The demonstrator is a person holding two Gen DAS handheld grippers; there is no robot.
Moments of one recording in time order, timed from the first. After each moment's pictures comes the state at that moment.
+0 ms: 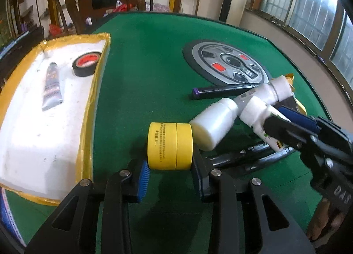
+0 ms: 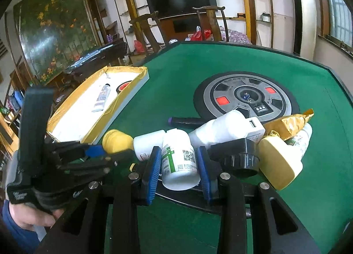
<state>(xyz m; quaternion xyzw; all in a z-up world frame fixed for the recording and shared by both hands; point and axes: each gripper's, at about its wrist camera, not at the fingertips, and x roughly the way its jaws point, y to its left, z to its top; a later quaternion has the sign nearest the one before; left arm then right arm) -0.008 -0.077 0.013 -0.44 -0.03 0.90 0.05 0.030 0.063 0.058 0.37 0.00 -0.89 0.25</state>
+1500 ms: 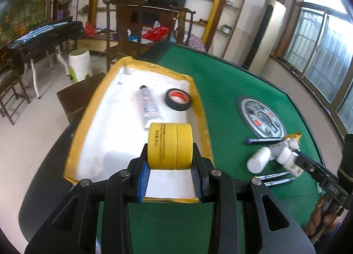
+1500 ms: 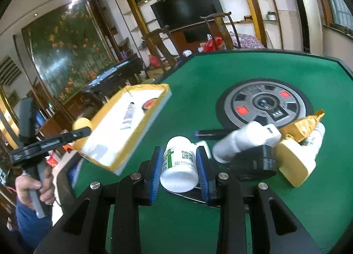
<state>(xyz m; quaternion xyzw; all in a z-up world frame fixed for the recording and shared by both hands) 0.028 -0.224 0.063 -0.36 -0.13 0.92 -0.02 0.042 0.056 0.083 0.34 -0.07 -0.88 0.31</state>
